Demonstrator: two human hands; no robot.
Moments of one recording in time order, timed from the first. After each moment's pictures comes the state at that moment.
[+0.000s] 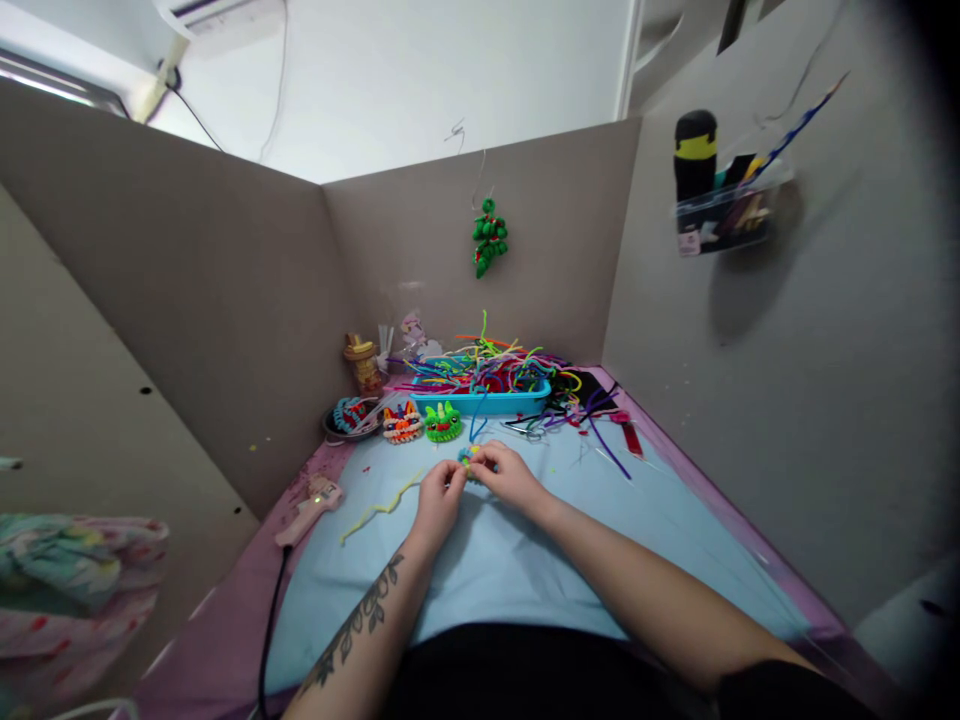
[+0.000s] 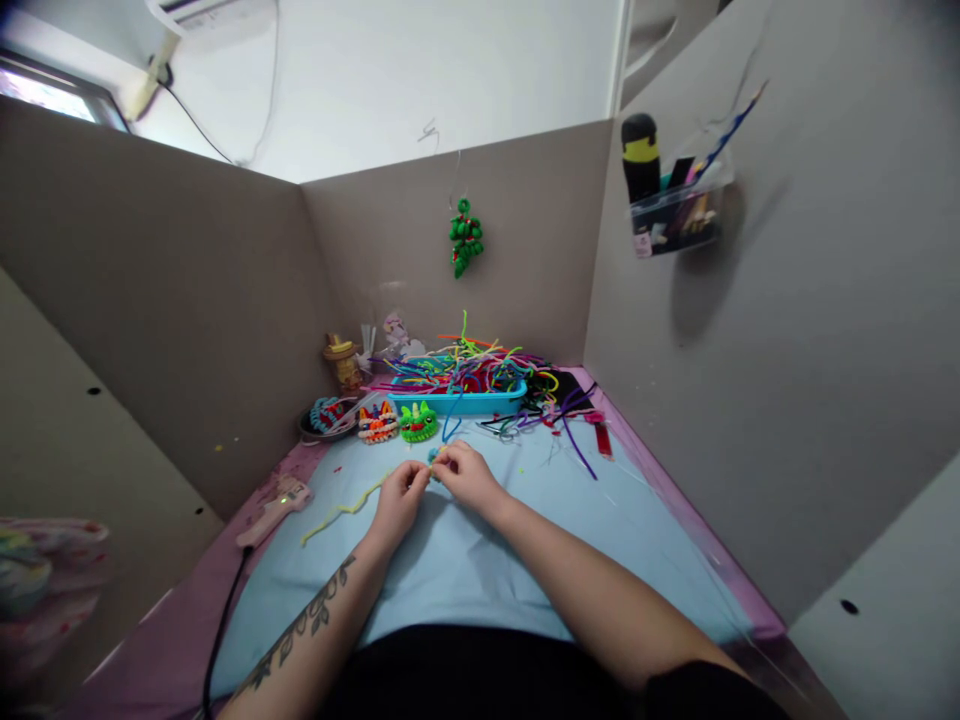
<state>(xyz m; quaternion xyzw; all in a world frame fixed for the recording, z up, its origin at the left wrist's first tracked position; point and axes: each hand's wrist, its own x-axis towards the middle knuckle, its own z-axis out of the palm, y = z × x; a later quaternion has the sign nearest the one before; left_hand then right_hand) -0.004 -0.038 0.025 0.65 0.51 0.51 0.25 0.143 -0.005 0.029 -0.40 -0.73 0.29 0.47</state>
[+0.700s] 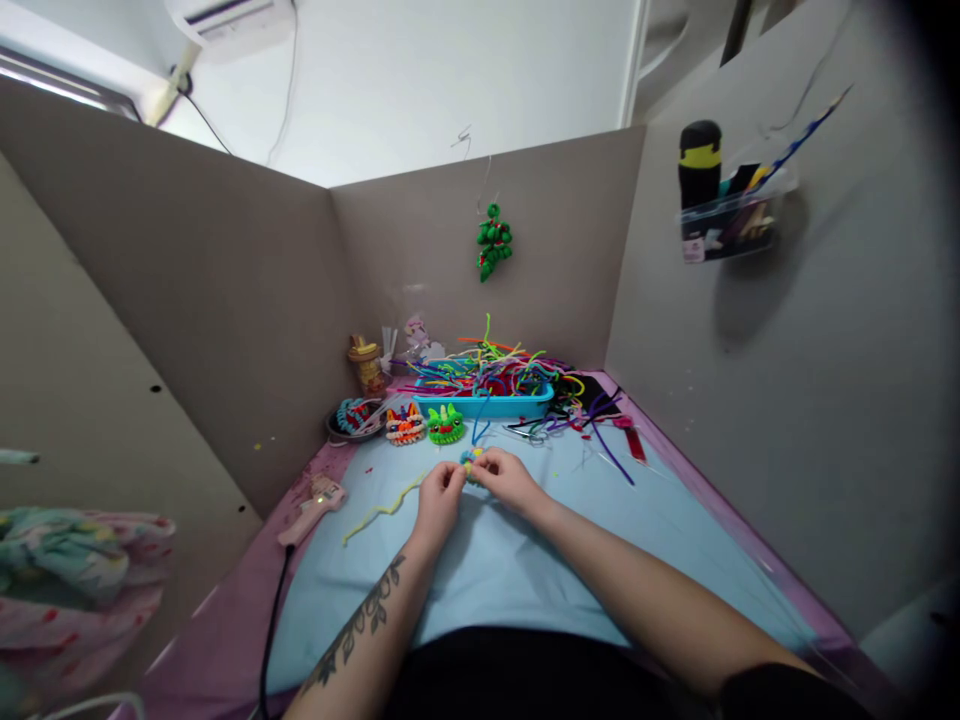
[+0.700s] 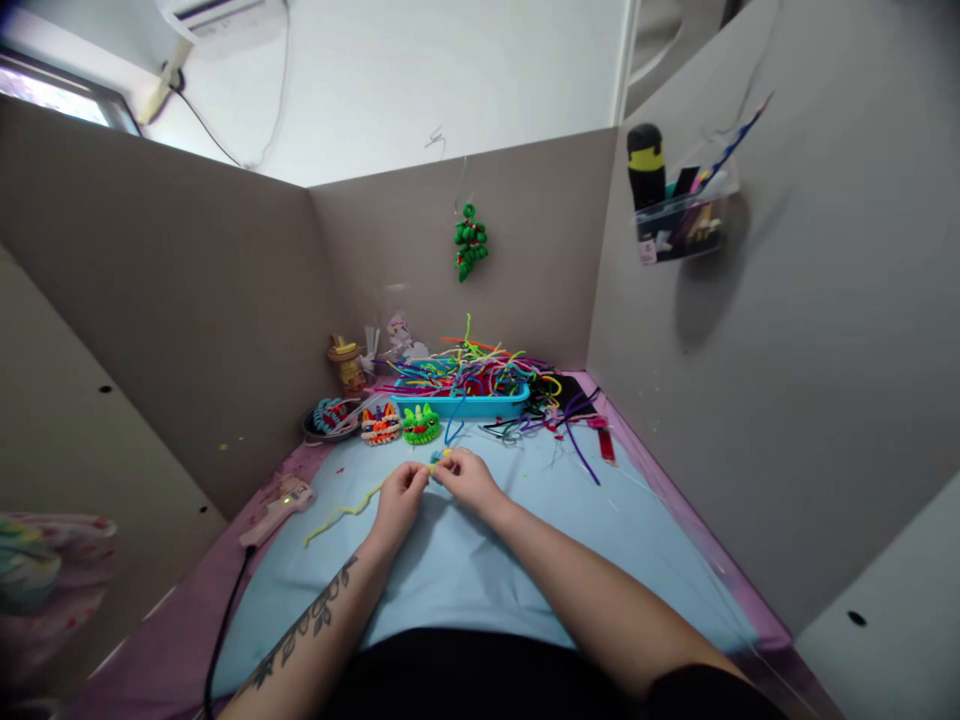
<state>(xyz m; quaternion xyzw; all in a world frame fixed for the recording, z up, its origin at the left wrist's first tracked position) -0.005 -0.036 0.021 0.60 0.52 0.54 0.27 0.137 0.003 0.016 -0.42 -0.71 0.31 0.47</state>
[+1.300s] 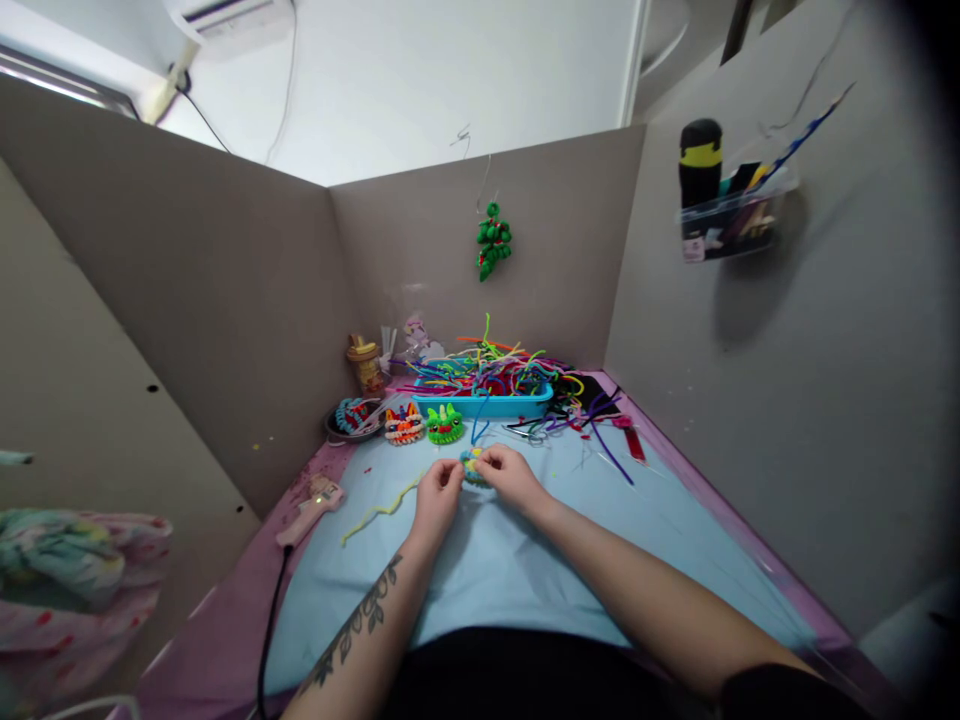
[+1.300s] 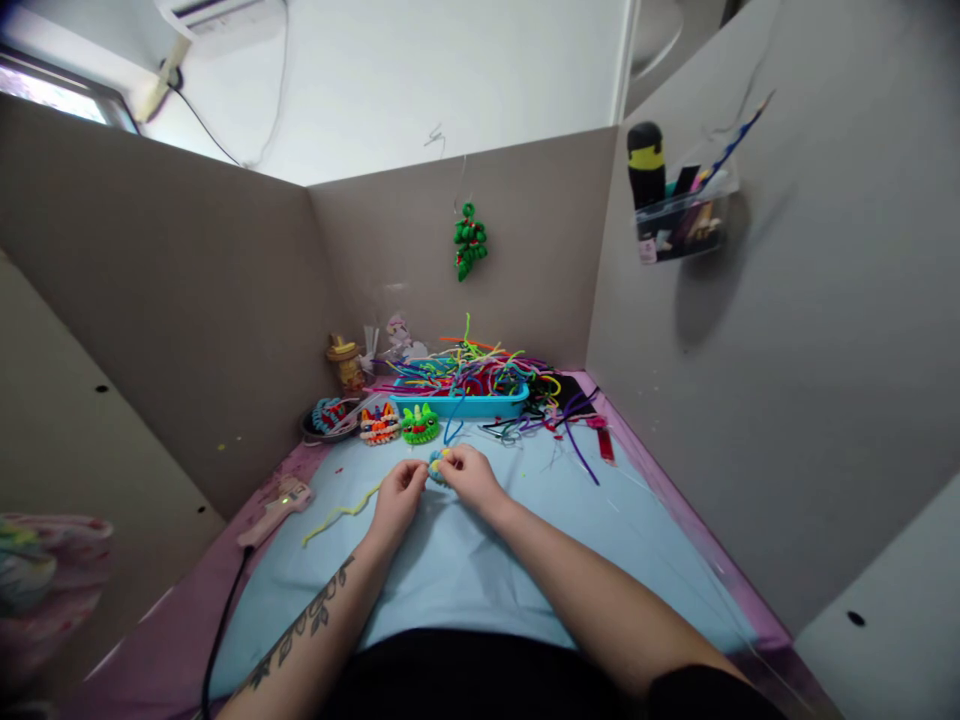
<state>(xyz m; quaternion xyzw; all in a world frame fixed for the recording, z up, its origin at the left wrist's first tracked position) -0.005 -0.033 0.020 0.59 0.52 0.54 0.29 0.139 0.000 0.023 -0.44 -0.70 0.31 0.48</state>
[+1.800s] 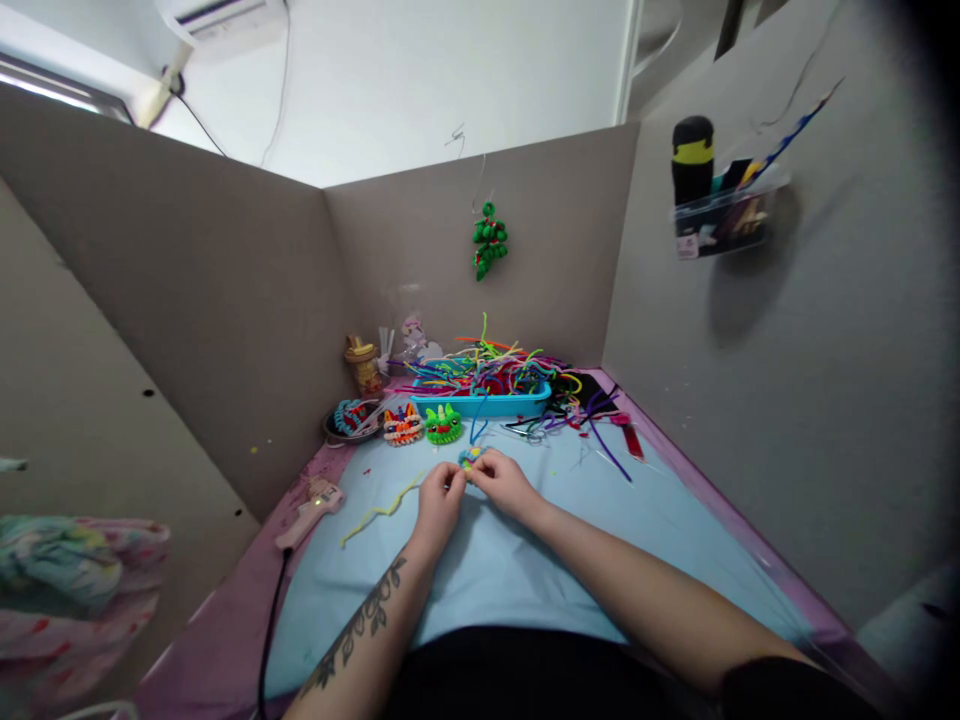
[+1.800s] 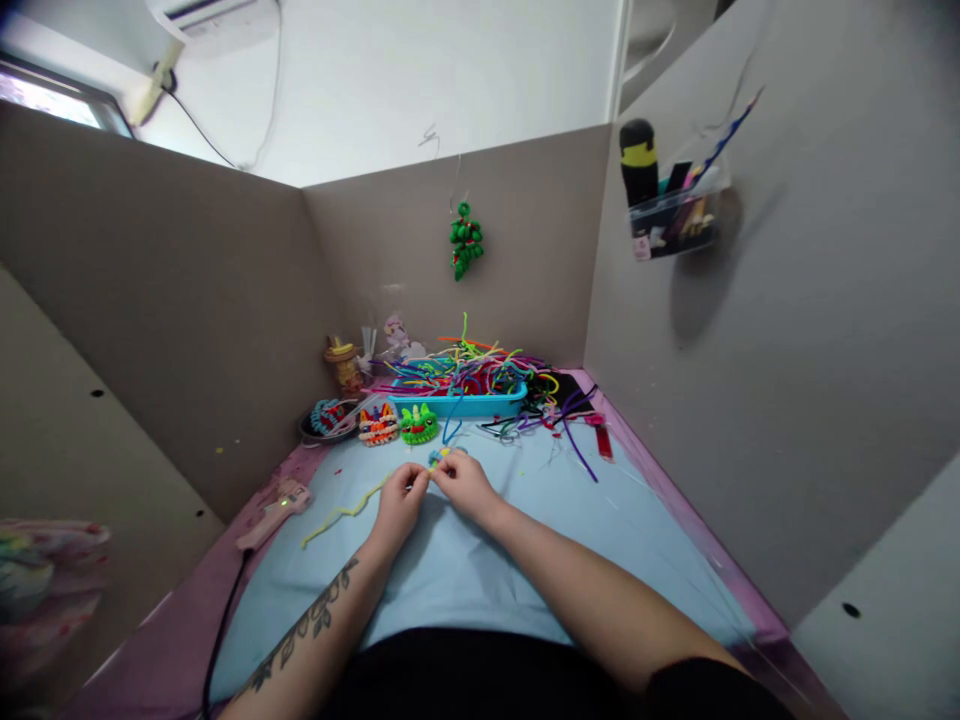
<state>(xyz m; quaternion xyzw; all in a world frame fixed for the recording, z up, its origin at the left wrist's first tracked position) -0.004 -0.036 0.020 0.64 0.52 0.52 0.22 0.134 -0.009 0.022 -0.42 -0.71 0.32 0.47</state>
